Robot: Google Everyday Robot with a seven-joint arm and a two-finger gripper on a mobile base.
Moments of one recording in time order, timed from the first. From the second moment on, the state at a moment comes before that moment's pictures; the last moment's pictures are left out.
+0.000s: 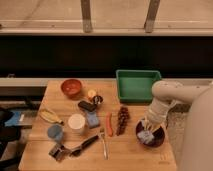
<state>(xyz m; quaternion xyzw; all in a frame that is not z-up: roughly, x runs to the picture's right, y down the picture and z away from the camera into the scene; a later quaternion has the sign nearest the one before) 0.241 0.227 0.746 -0.31 0.34 0.77 0.44</state>
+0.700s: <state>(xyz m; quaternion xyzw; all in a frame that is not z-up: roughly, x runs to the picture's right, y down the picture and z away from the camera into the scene) 0.294 0.216 0.764 -0.30 0.37 0.79 0.39</state>
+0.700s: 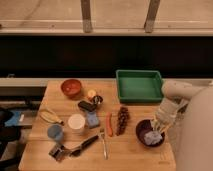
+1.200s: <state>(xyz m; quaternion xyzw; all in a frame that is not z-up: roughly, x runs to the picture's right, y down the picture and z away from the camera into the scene) 0.269 0.200 0.768 -0.31 0.36 0.77 0.42</state>
